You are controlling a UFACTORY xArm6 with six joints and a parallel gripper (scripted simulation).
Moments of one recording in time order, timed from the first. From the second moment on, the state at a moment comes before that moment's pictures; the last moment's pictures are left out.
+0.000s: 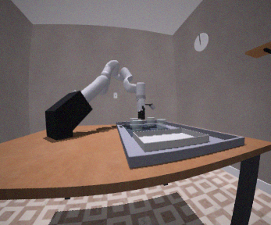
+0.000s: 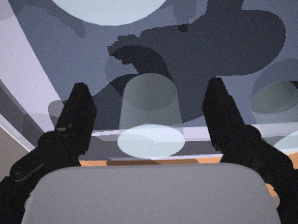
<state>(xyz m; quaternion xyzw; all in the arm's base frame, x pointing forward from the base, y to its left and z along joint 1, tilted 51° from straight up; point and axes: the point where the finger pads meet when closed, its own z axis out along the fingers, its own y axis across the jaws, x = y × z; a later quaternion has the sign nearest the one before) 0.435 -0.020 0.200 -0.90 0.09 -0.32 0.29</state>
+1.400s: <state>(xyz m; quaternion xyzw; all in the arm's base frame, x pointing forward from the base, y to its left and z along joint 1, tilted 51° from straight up) 0.355 -0.116 0.174 -0.90 0.09 -0.32 0.28</state>
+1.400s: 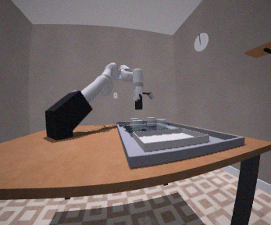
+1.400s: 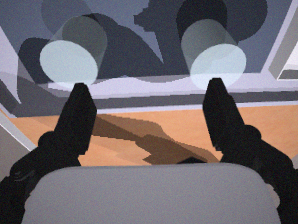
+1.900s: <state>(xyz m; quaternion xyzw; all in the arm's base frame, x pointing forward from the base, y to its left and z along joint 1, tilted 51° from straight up) 0.333 -0.167 0.109 -0.90 0.09 -0.32 0.29</state>
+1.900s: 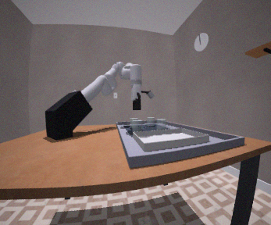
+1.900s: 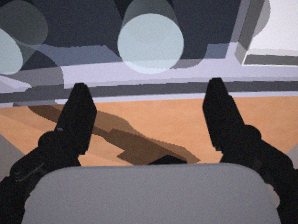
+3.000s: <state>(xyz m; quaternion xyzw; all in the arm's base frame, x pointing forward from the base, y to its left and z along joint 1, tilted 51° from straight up) 0.379 -0.136 0.063 -0.90 0.09 -0.32 0.29</state>
